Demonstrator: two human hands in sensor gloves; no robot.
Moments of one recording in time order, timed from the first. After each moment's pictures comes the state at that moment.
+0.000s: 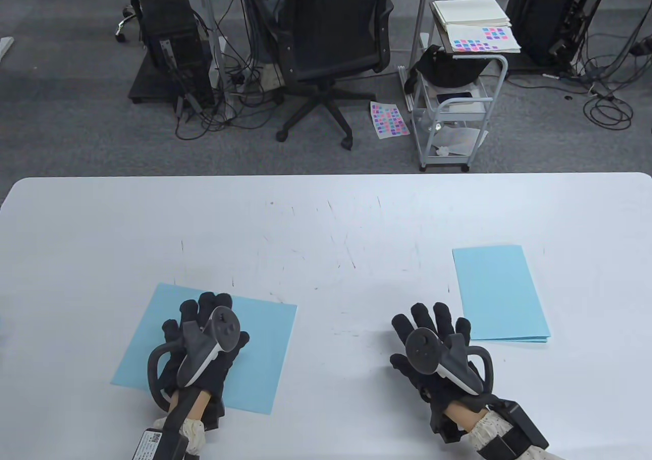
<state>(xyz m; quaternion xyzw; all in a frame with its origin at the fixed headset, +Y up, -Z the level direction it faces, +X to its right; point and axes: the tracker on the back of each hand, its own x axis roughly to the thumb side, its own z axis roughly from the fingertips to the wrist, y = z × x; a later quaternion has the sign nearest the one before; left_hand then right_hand) -0.247 -0.727 -0.313 -0.10 0.16 0.00 0.98 0.156 -0.744 -0.298 0.05 0.05 1.00 0.07</state>
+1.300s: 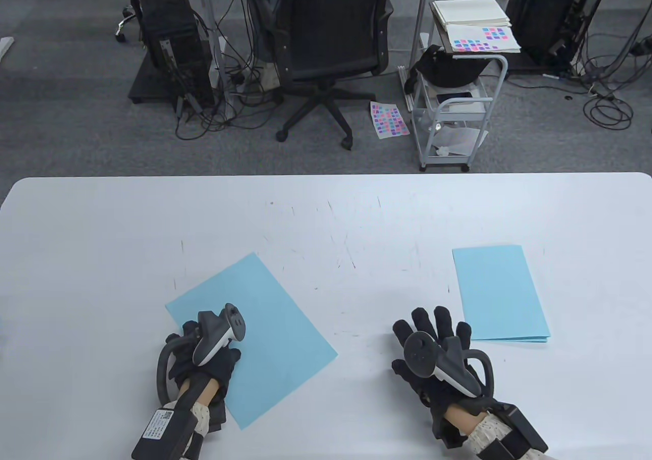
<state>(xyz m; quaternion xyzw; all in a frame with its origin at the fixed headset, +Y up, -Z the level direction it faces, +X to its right) -0.229 -0.778 -0.344 -0.25 0.16 -0.06 0.95 0.156 -0.750 -0.294 0.04 0.07 1.00 0.05</state>
